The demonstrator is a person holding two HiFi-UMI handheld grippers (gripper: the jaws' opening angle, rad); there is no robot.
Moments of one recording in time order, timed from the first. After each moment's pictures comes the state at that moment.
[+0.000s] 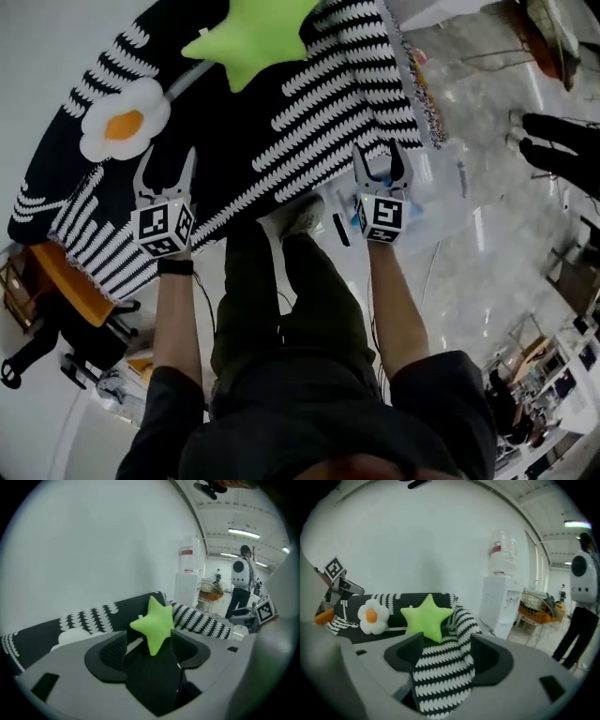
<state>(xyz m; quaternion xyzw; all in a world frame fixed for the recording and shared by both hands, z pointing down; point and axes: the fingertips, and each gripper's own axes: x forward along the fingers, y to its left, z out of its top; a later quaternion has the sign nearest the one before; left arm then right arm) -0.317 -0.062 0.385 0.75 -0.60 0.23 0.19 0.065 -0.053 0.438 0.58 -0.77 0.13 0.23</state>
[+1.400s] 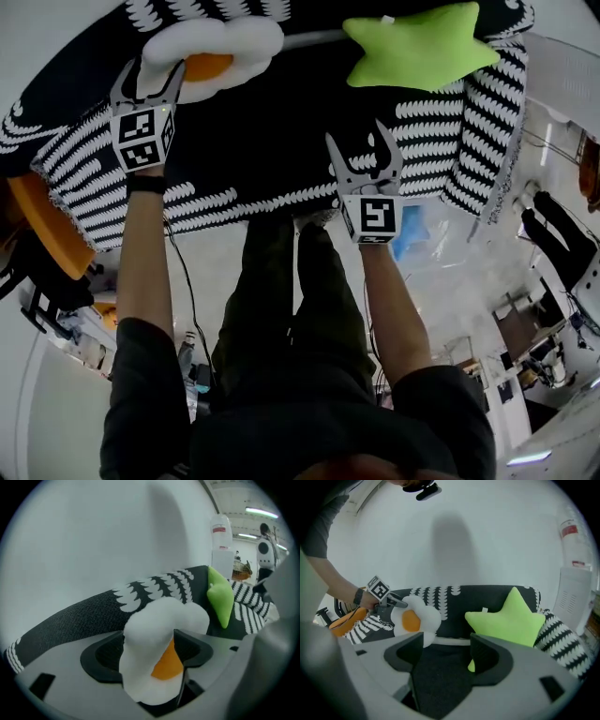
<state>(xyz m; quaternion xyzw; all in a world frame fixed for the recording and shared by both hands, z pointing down) -0.656 -0.143 0.515 0.66 -0.66 0.30 0.20 -0.313 -0.120 0.487 0.36 -0.88 0.15 0.27</state>
